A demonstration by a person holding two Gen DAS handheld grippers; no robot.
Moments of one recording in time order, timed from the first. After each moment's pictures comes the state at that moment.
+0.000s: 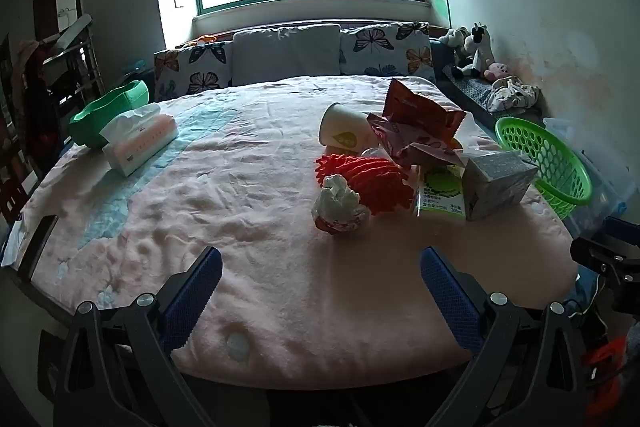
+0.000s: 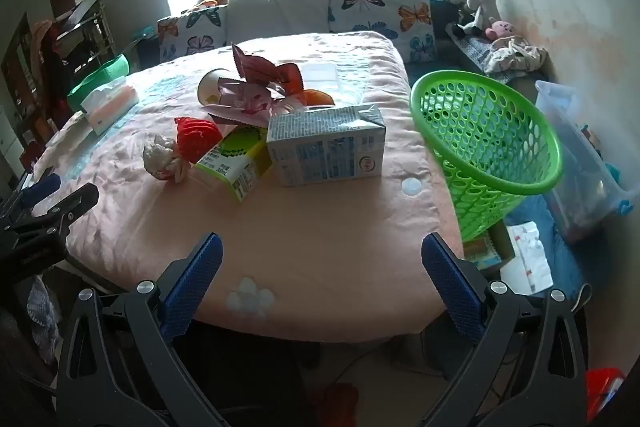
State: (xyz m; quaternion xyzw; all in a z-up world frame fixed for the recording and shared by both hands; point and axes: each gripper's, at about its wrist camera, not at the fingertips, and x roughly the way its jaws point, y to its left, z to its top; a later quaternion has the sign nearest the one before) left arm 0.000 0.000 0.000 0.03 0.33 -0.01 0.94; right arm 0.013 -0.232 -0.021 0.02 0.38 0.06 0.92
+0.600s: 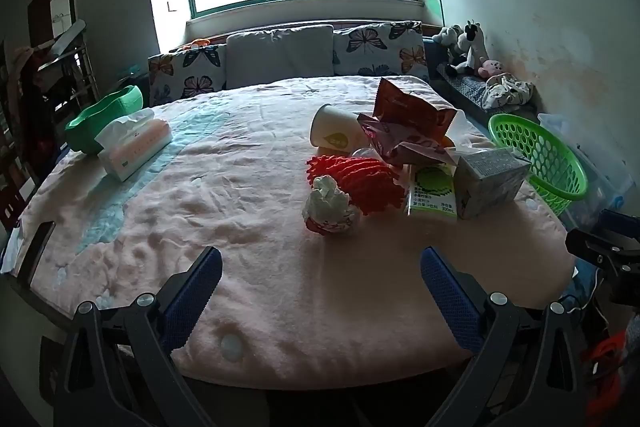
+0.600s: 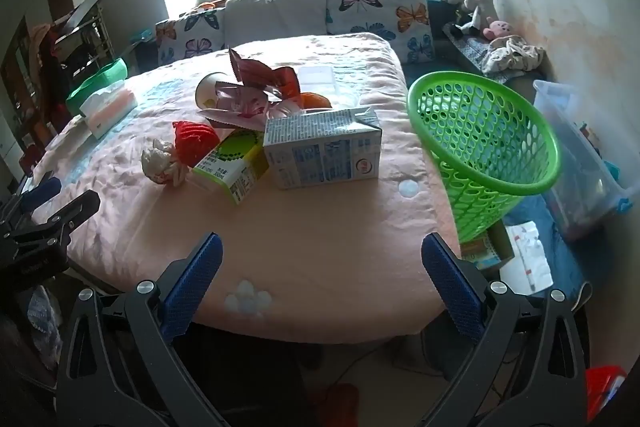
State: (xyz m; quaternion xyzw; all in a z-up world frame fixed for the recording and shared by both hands) left arm -0.006 -0.011 0.000 0.04 0.33 -0.02 0.94; right arm 0.014 -0.234 -0.019 0.03 0.38 0.06 0.92
